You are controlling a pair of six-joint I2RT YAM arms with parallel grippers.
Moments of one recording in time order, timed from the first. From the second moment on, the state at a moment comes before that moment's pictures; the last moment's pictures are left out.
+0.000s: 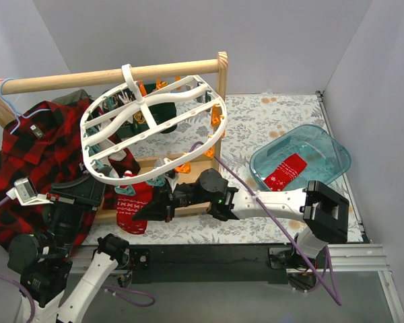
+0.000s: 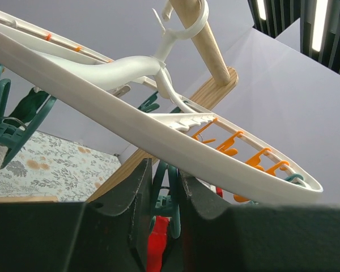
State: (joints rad) left arm -0.43 0.16 0.95 -0.36 -0.07 -0.87; right arm 1.30 1.63 1.07 0.90 -0.59 0.54
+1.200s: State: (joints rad) left arm -0.42 0.23 1.03 -0.31 0.12 -0.64; right arm 0.27 0.75 0.64 -0.06 0.13 0.42
